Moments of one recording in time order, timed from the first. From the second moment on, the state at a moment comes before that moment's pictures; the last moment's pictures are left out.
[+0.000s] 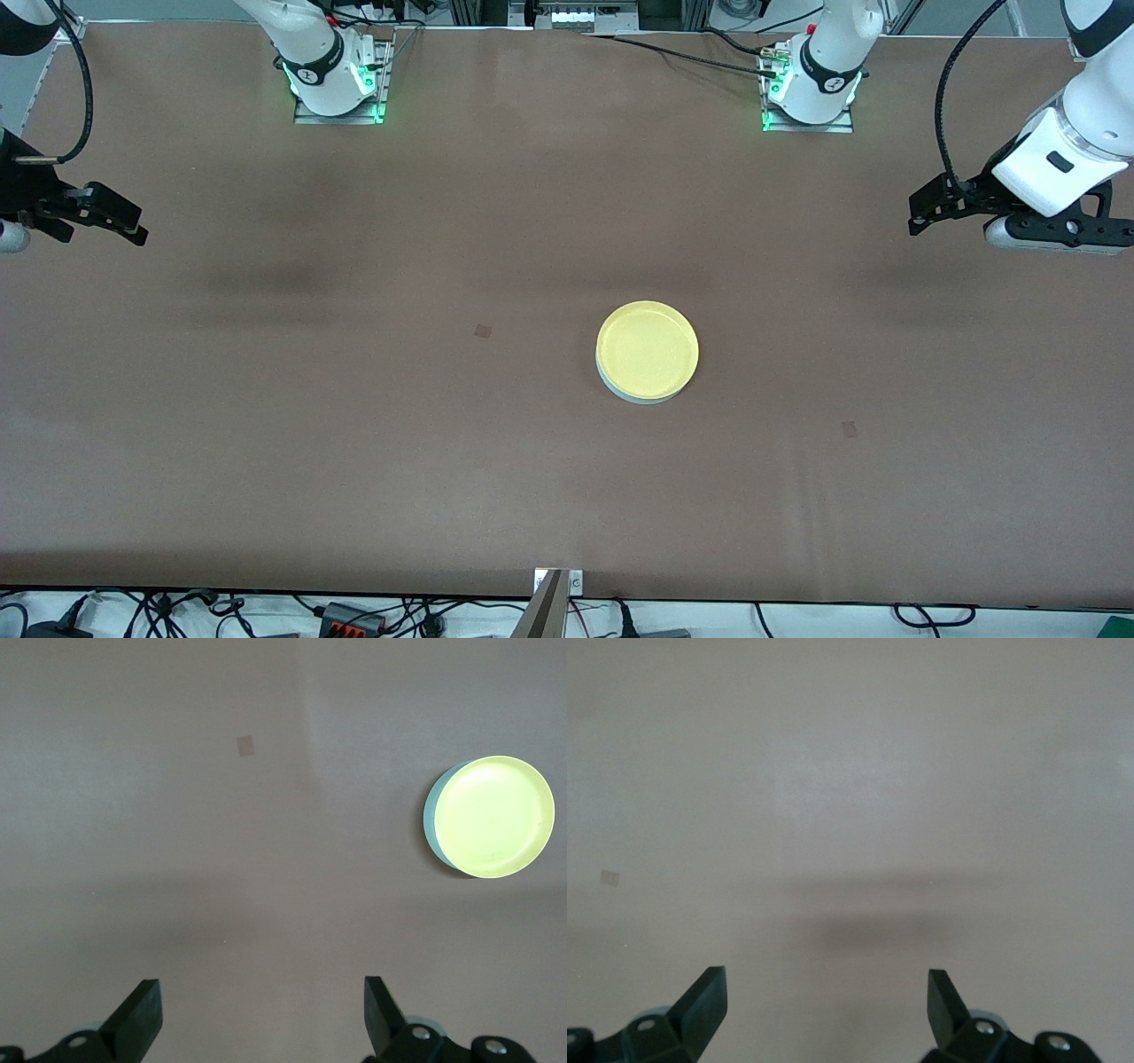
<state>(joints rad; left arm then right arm) 0.02 -0.05 -0.09 -1.75 -0.02 1.69 -0.02 -0.03 -0.03 -0.03 -1.74 0.00 1.76 -0.02</state>
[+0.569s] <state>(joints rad) 0.02 -0.05 -0.09 -1.75 -0.02 1.69 -0.02 -0.05 -0.02 -0.01 -1.73 0.00 1.76 -0.02</state>
